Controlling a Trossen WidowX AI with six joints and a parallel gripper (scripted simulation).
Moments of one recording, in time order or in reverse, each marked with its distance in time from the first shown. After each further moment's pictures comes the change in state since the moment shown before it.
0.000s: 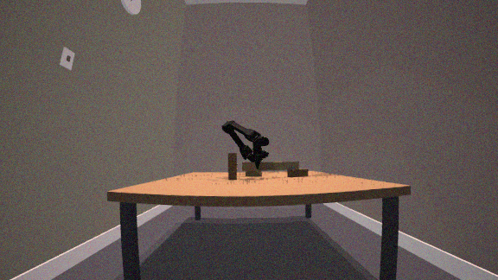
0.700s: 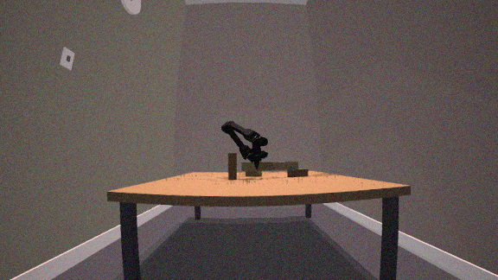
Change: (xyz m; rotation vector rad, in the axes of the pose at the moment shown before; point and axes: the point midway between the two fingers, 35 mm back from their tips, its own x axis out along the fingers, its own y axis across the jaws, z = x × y) arm 0.001 0.000 -0.006 0.000 -0.001 0.000
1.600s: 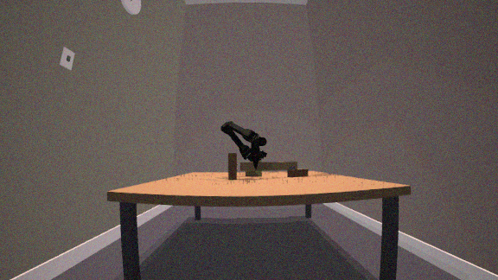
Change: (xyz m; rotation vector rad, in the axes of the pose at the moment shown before) arm 0.000 0.000 -0.008 0.000 0.000 0.000
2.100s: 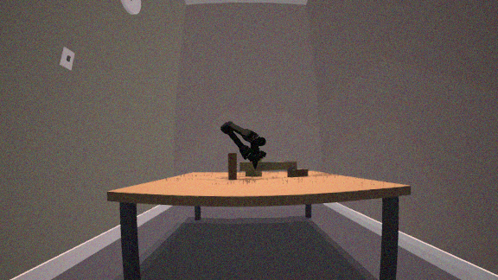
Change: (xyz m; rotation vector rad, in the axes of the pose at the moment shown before) arm 0.000 0.000 -0.004 0.000 0.000 0.000
